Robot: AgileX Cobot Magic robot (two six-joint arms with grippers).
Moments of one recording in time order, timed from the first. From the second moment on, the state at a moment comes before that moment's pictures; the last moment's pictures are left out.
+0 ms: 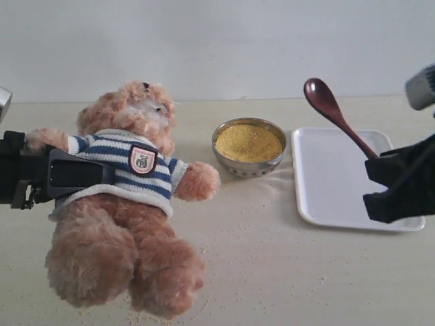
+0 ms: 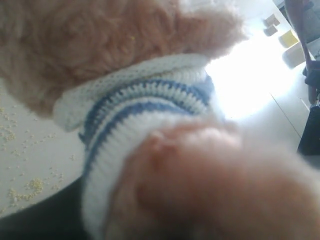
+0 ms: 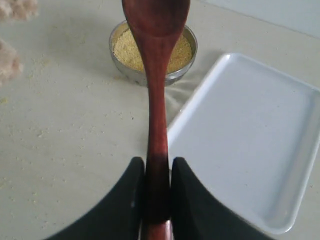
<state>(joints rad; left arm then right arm) 0.05 1.43 -0.59 -1.49 1.00 1.49 0.51 0.91 -0.56 -0.08 0.36 0.03</state>
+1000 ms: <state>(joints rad) 0.05 1.43 -0.59 -1.51 1.00 1.49 0.63 1.99 -1.51 -0.81 0.93 -0.25</state>
